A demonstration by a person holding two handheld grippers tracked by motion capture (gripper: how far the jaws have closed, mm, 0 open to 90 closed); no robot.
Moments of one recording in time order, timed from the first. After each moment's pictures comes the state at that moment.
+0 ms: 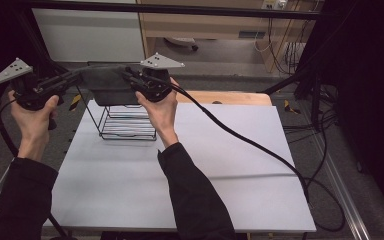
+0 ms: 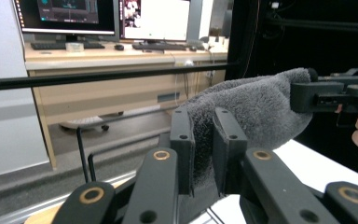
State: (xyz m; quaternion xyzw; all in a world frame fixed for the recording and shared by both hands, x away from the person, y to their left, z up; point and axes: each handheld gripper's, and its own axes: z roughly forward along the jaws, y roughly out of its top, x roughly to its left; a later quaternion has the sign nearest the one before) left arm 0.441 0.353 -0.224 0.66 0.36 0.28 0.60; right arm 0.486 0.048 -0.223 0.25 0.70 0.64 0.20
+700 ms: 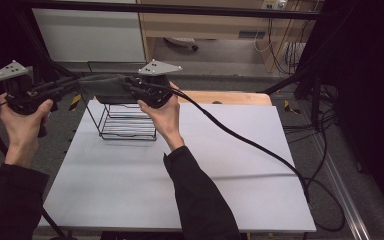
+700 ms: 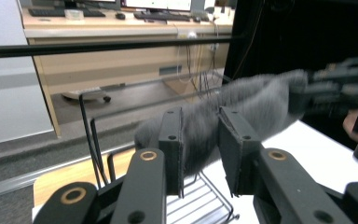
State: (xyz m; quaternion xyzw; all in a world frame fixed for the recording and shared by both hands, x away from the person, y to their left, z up) left arm 0.427 0.356 -0.206 0.68 0.39 0.26 0.57; right arm 0.482 0.047 -0.233 0.22 0.74 0.62 0.18
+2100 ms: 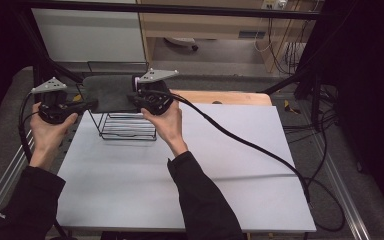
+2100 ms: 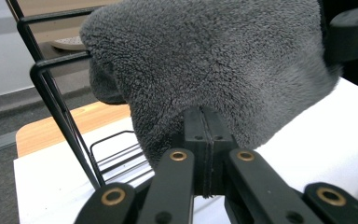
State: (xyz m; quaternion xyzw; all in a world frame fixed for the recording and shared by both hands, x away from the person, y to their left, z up) left arm 0.450 0.327 -0.265 0.74 0.41 0.22 0.48; right arm 0.479 0.046 -0.250 0.24 0.78 0.56 0.14
